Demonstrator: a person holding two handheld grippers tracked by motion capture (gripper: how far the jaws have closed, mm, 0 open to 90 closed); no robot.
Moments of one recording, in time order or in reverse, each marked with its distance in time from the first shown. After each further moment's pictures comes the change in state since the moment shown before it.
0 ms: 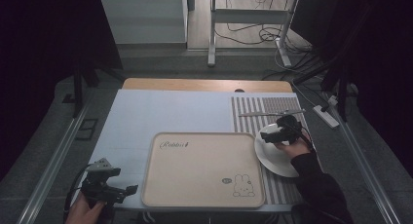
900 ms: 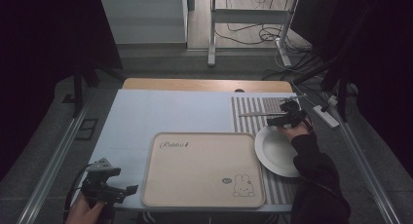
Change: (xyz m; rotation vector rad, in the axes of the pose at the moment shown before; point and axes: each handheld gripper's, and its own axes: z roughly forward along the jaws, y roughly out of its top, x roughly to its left) left arm 0.000 0.000 0.000 -0.002 -0.003 0.004; right arm -0.055 0.029 0.042 0.072 -0.090 0.076
